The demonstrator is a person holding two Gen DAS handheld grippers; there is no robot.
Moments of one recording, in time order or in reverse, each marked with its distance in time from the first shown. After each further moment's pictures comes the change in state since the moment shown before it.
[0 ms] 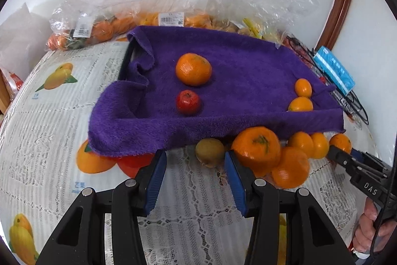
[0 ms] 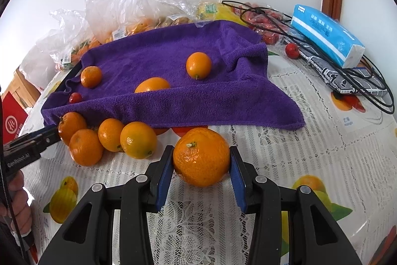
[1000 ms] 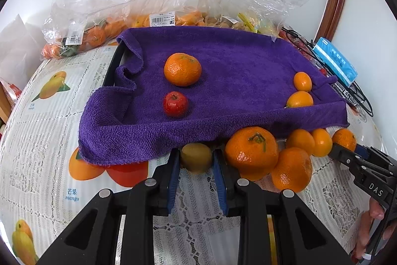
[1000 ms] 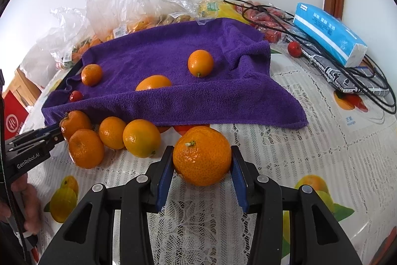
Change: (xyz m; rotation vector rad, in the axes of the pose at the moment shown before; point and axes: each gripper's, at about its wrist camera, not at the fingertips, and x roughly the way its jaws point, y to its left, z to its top) left arm 0.005 -0.012 0.002 0.039 0.000 0.020; right arm 0.002 -0.003 -0.001 0.000 0.007 0.013
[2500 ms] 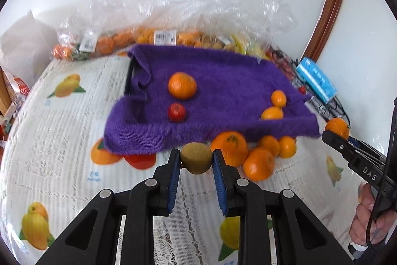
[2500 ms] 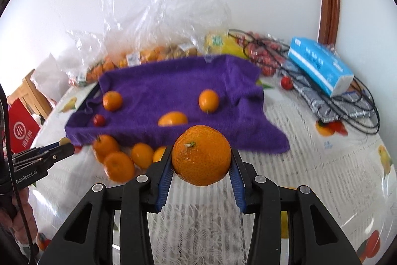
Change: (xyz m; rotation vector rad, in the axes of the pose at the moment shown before) left arm -0.061 0.009 0.003 -0.065 -0.057 -0.072; right arm -0.057 0.017 0.026 -0.024 -0.108 -0.003
